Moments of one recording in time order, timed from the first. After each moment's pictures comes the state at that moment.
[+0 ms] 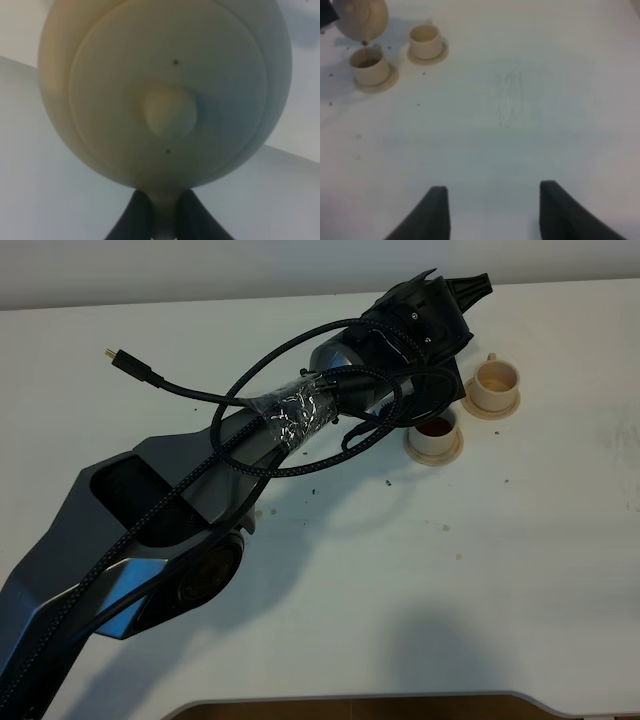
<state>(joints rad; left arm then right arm) -0.80 2.56 -2.36 0.77 0.78 1.71 -0.04 -0.01 -0.49 0.02 1.06 -0.03</state>
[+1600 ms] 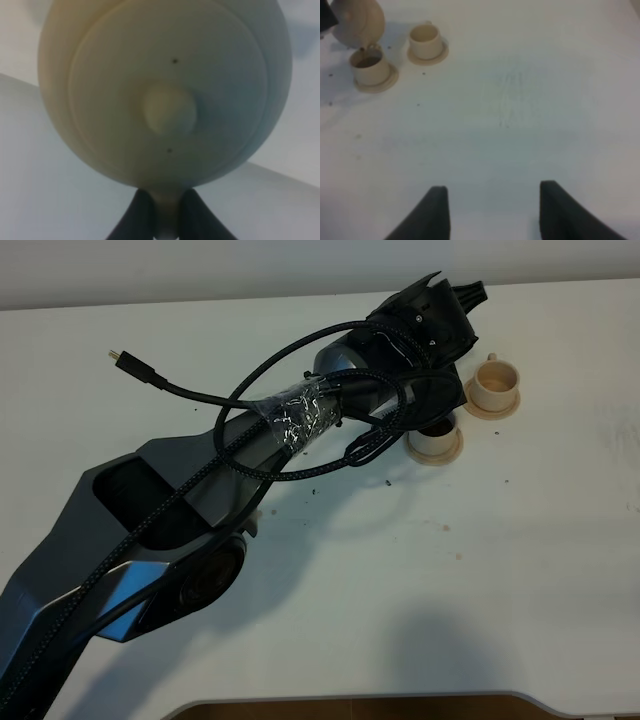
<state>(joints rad) -0.81 2.55 -2.36 0.75 0.86 1.65 -0.04 -0.01 -0.49 0.02 1.06 -0.03</state>
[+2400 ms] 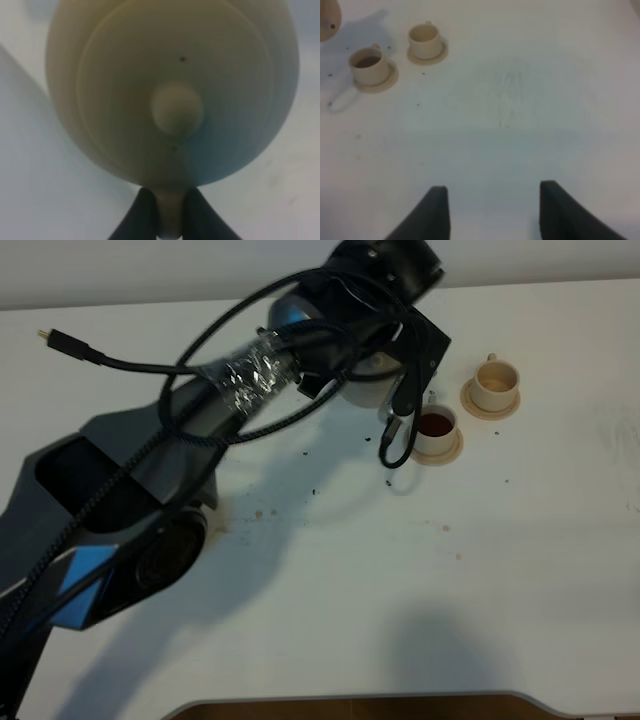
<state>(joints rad) -0.74 2.46 -2.36 0.54 1.19 1.17 -0.04 -0.01 -0.49 0.02 1.06 -0.03</state>
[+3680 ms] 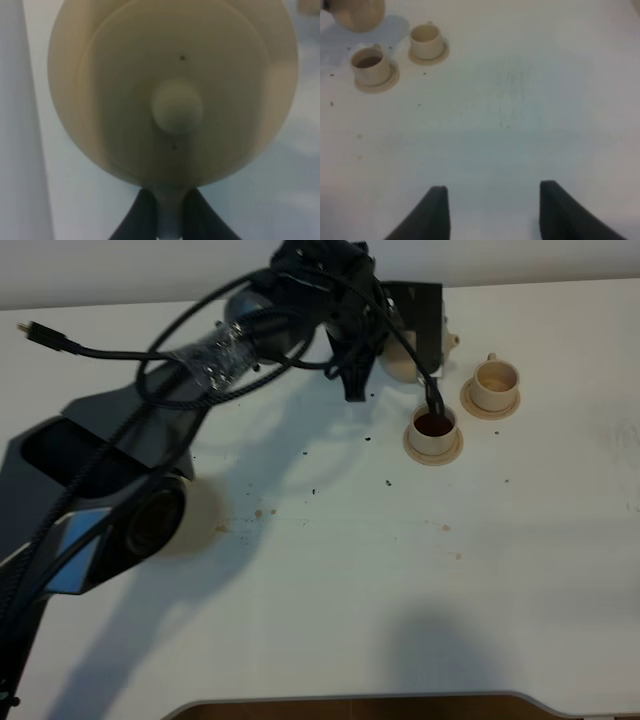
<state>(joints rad) -0.62 2.52 -2.30 0.23 0.79 0.96 -0.04 -0.01 -0.49 0.02 1.06 -0.03</state>
